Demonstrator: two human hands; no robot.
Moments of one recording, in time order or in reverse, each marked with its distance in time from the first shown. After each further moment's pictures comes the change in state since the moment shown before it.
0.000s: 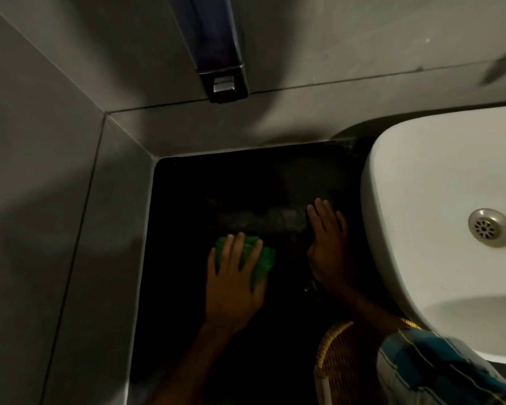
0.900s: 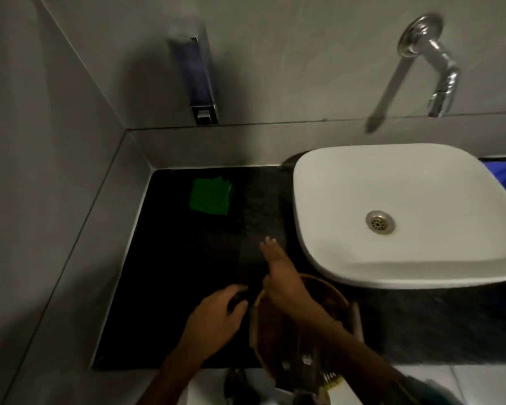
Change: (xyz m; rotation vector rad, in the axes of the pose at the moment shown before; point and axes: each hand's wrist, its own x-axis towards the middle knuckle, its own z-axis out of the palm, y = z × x) left_hand -0.123 0.094 -0.083 -0.622 -0.259 -0.171; right_hand -0.121 -0.020 -0.115 0.413 -0.372 -0.106
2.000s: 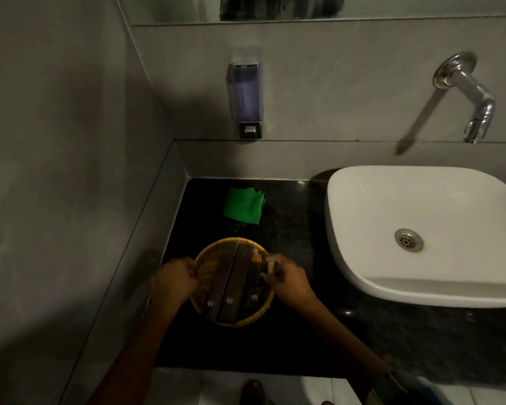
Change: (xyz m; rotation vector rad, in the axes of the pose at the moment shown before) left_hand 0.030 -0.092 -0.119 0.235 0.213 -0.322; right_hand 0.017 -0.043 0.029 0.214 0.004 0.215
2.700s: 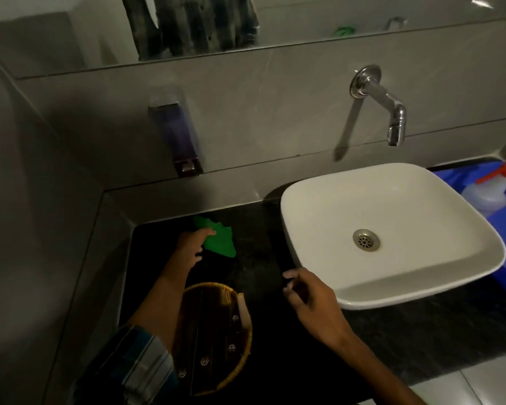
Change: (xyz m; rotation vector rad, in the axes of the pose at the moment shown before) left_hand 0.151 0.154 -0.004 -0.961 -0.321 -0.240; right_hand -0.045 0.003 -0.075 0.160 0.362 -0.028
